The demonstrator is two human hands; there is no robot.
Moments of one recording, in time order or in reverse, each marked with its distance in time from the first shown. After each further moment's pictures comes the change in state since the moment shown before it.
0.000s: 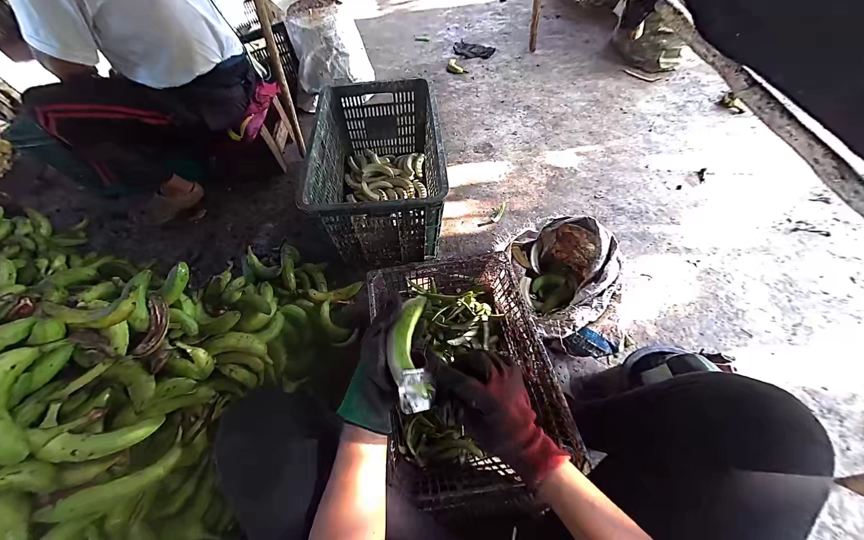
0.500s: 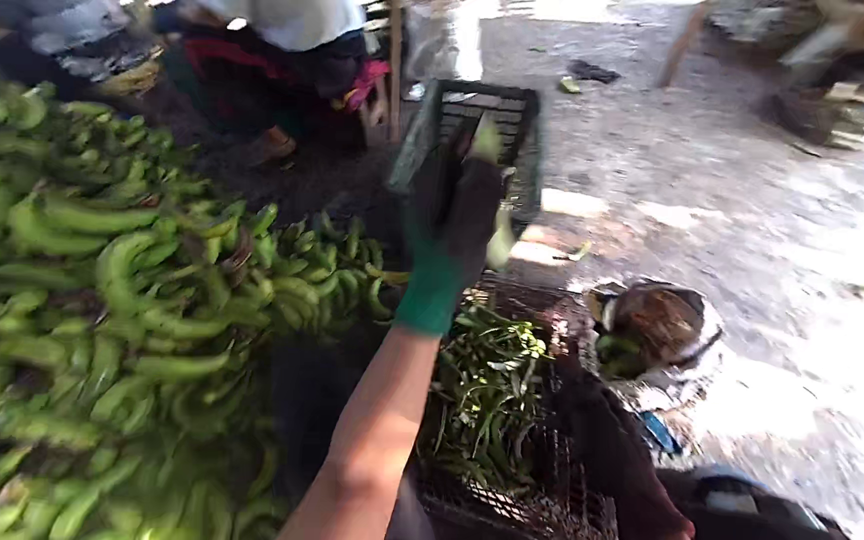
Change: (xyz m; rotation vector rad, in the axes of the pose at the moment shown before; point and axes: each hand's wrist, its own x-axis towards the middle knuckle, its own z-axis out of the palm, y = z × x) left_hand 0.018 0.115 0.088 0.622 0.142 1.148; right_hand 0.014 0.038 -0.038 0.826 -0.129 0.822
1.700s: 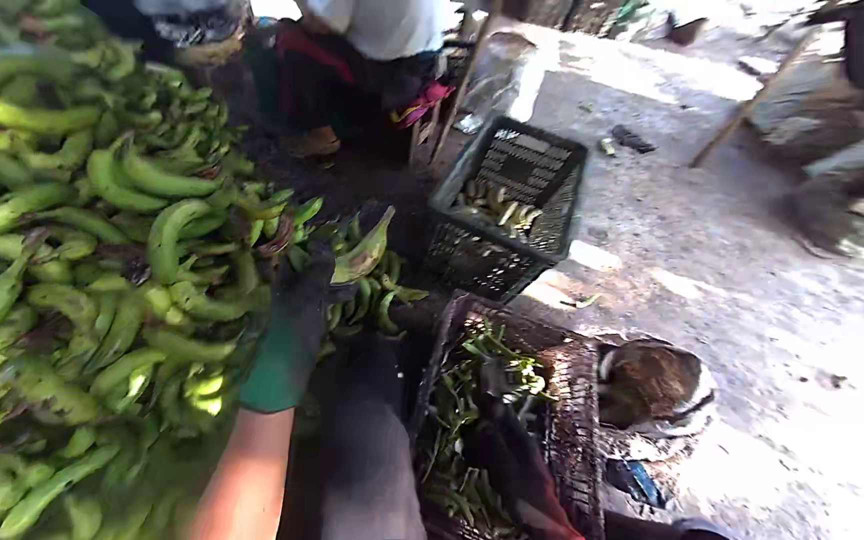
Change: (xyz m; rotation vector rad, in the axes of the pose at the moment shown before) left_hand -0.048 0.020 -0.203 0.028 0.308 -0.482; right_hand -0.036 -0.009 0.084 -0.149 -0.313 0.051
